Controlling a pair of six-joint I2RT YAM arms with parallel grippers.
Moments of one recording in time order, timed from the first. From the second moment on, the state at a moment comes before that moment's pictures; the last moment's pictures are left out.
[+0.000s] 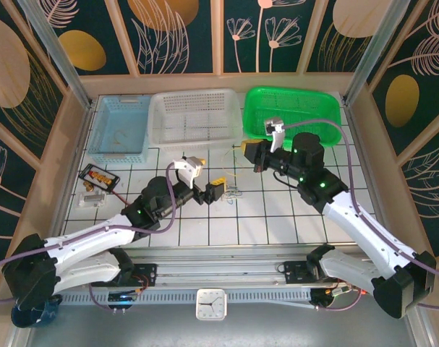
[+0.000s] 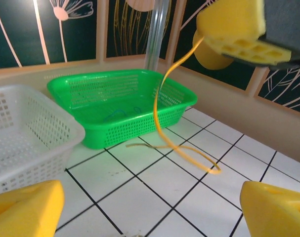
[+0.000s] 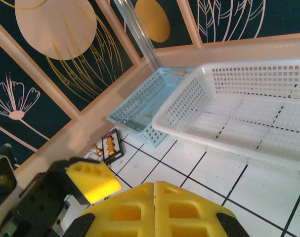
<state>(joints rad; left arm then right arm) -0.89 1.06 0.54 0.45 -0.03 -0.18 0.57 1.01 0.89 -0.07 -0.38 0.37</state>
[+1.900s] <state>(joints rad) -0.74 1.19 0.70 0.49 0.08 -0.28 0.70 1.10 0.61 0.18 -0.37 0.48</state>
